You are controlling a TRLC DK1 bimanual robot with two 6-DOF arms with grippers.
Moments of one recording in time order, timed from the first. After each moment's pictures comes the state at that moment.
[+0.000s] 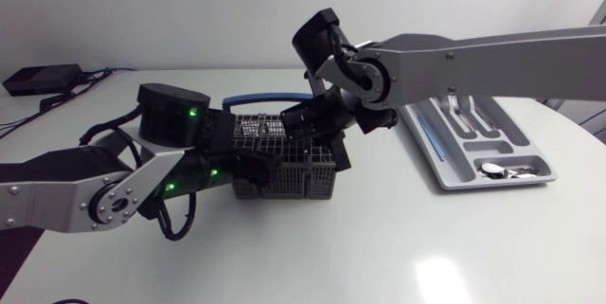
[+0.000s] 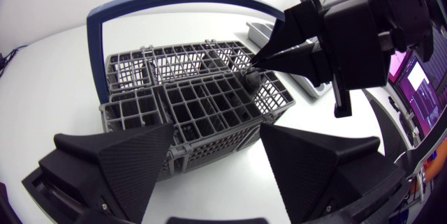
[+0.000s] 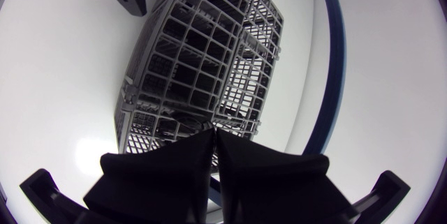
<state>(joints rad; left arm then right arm) -0.59 1.42 0.70 0.12 0.05 -0.24 0.69 1.81 1.36 -0.48 0.20 -1.31</state>
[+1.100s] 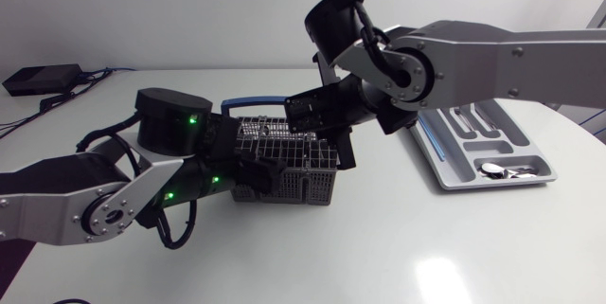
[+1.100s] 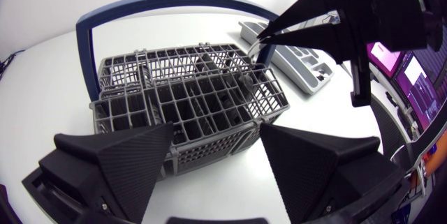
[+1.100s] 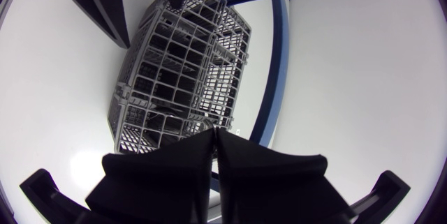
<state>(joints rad) -0.63 1.39 0.68 0.12 0.04 -0.24 0.72 1.67 1.28 -0.45 0.20 -1.25</state>
